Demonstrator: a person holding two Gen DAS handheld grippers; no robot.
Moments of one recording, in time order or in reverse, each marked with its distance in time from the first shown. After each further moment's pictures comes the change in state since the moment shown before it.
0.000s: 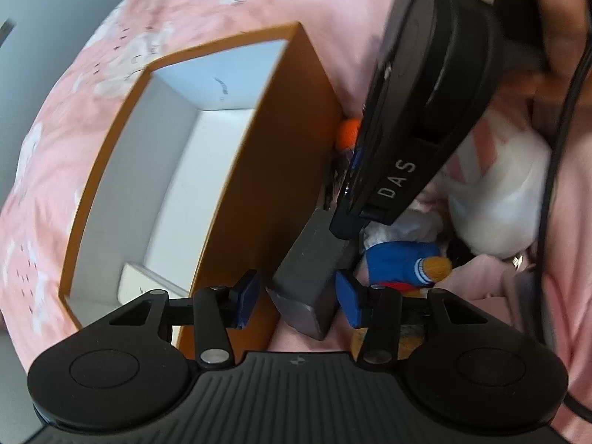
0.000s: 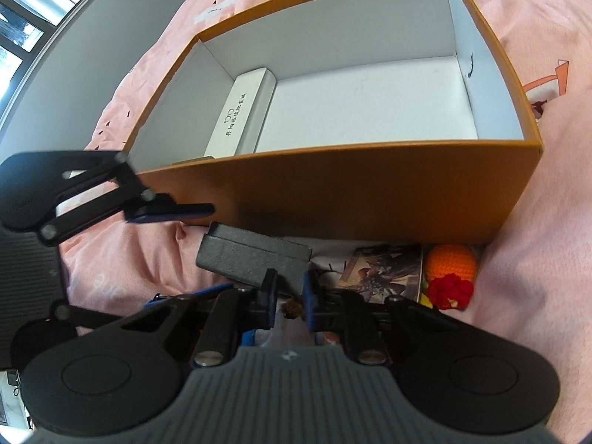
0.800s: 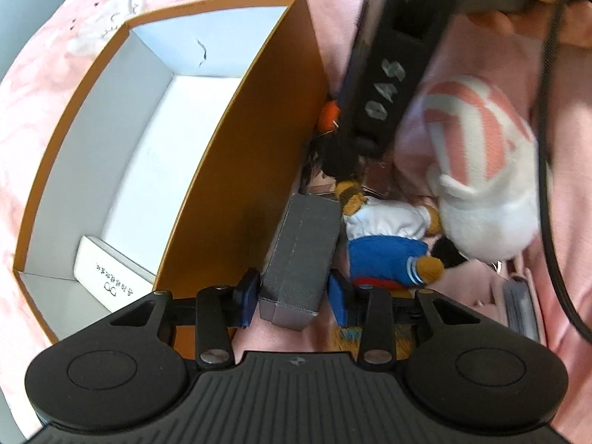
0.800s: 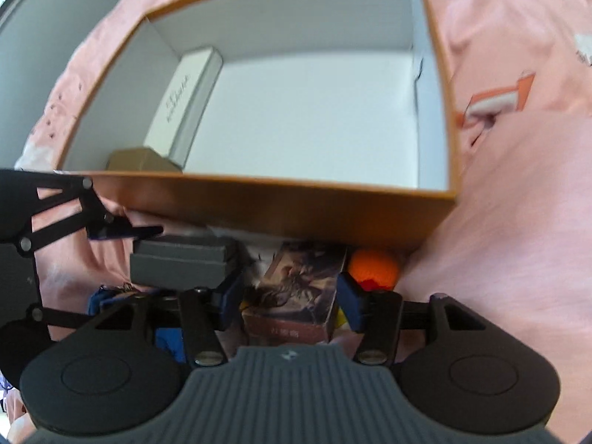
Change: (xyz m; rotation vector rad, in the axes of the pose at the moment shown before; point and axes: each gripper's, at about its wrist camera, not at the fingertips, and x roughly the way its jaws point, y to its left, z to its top) left arm 0.023 0.012 -0.009 -0.111 0.066 -0.157; right arm -0.003 -0.019 0.033 -0.029 0.162 -0.170
